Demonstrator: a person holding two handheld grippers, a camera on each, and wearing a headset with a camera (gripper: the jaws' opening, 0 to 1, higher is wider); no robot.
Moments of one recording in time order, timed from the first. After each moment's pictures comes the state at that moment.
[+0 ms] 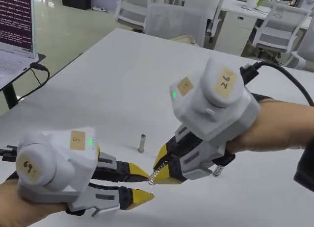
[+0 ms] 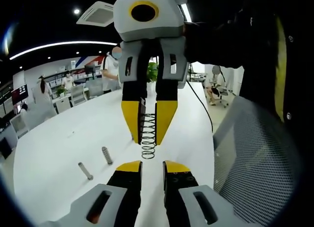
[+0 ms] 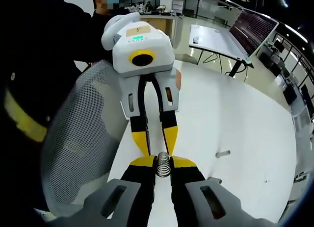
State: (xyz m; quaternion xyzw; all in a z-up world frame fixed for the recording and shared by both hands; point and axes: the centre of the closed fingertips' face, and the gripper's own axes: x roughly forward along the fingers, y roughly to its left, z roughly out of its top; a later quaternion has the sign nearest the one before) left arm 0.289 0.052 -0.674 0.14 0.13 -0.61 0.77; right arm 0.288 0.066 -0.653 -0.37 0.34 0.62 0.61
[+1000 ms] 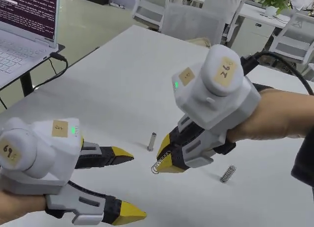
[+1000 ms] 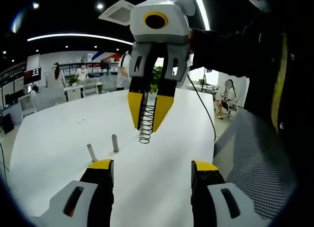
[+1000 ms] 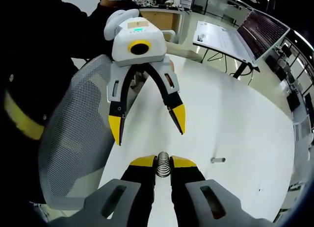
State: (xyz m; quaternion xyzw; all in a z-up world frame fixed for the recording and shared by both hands) left arm 0.288 0.088 -0.678 0.08 0.15 -0.57 0.80; right arm 0.300 0.078 -0.656 -0.40 0.34 0.62 0.58
